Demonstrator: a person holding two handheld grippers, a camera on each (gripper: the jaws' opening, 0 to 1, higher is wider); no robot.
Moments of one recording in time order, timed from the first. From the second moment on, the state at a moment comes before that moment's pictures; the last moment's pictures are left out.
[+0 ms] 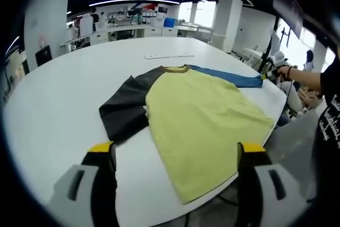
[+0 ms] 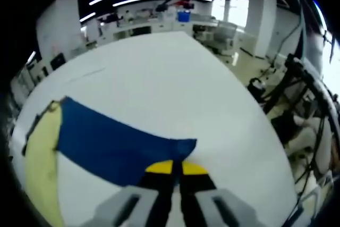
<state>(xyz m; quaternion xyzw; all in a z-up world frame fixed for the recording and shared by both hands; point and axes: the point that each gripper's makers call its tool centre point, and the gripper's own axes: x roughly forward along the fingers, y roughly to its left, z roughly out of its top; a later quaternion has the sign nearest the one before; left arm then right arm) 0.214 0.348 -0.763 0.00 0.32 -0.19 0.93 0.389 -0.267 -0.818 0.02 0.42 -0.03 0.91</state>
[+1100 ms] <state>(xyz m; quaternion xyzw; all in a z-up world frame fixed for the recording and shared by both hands) 0.215 0.346 -0.754 -0.01 0.30 -0.21 0.93 0.414 -0.193 -0.772 0.00 0.41 0.06 0.91</state>
